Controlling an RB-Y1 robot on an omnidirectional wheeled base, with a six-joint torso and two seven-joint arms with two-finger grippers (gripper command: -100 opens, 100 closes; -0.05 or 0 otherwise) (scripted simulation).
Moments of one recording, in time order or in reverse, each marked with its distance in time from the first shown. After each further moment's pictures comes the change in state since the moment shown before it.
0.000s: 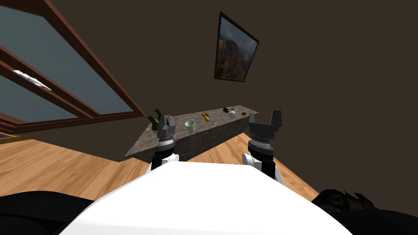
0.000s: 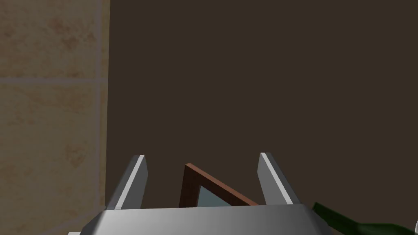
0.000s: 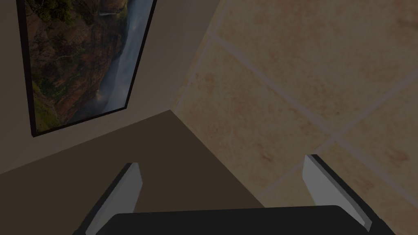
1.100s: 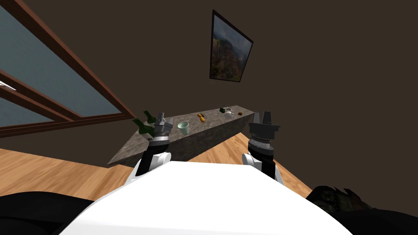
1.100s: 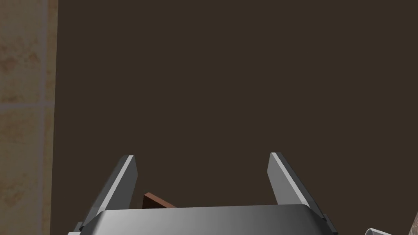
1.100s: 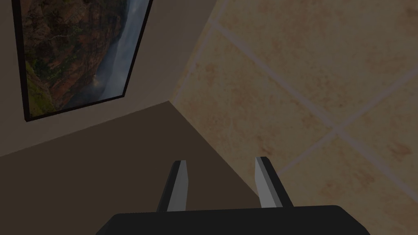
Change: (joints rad) left arm -0.036 0.146 0.101 -0.064 0.113 0.273 0.072; right arm 0.000 0.000 0.000 0.000 0.000 0.000 0.000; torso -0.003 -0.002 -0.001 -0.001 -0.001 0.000
